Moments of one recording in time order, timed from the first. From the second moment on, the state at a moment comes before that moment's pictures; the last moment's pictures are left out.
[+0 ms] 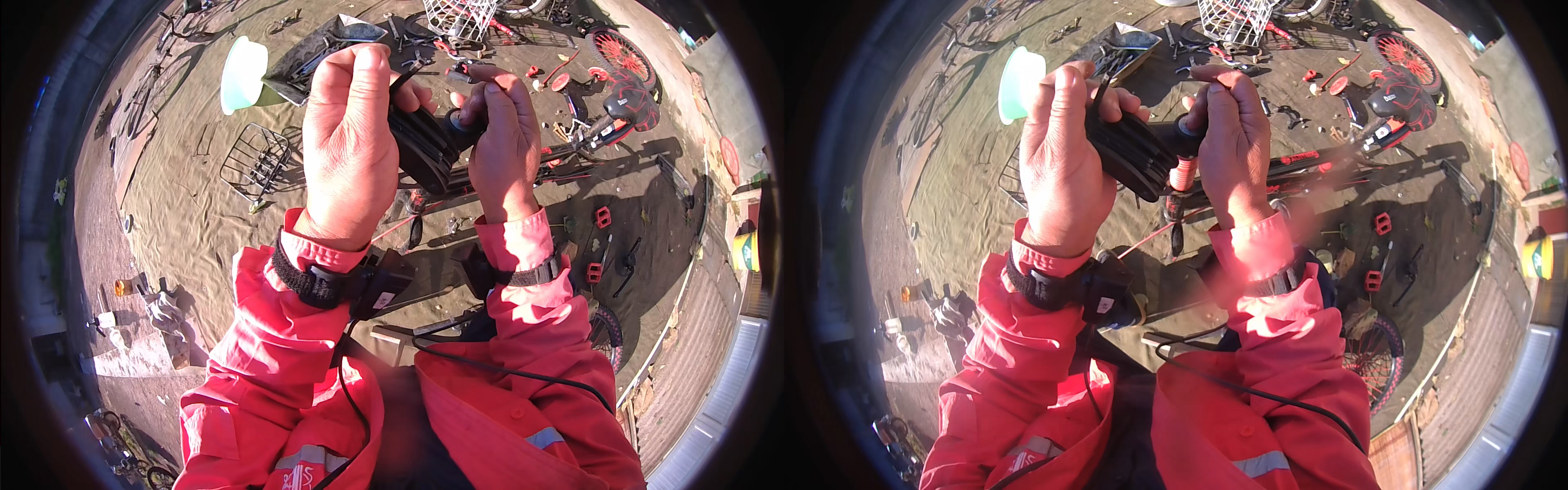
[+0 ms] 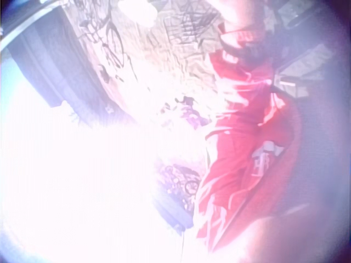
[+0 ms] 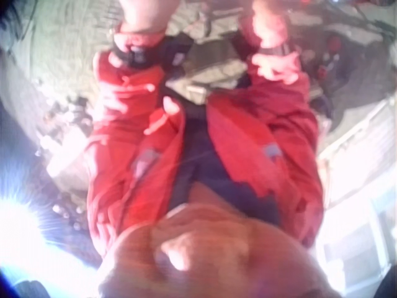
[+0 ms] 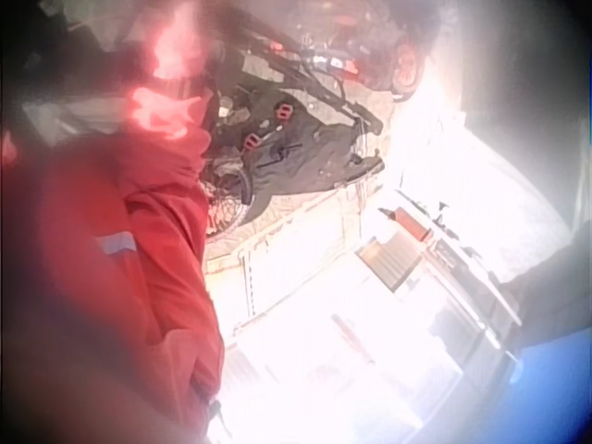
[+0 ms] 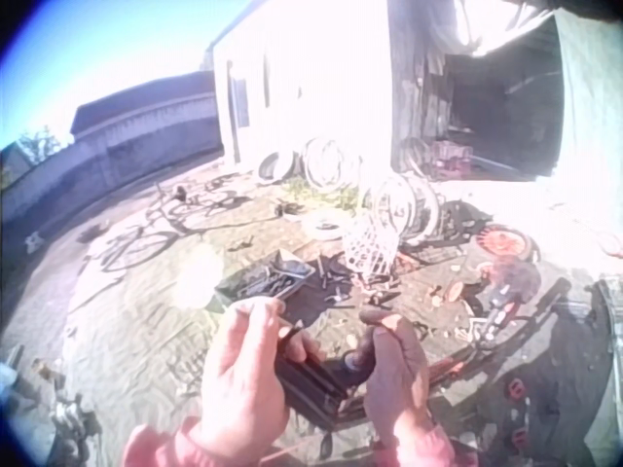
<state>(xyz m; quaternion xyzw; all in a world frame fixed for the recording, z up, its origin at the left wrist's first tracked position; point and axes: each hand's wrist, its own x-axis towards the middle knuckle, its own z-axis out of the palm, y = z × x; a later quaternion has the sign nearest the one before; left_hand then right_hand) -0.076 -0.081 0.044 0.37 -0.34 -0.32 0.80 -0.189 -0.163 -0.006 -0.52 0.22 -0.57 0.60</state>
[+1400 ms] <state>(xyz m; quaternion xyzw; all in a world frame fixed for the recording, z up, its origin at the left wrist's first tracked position) -0.044 -0.020 -0.079 0.66 -0.40 -0.39 0.50 -0.197 -0.202 -0.032 -0.46 0.23 -0.54 0.66</state>
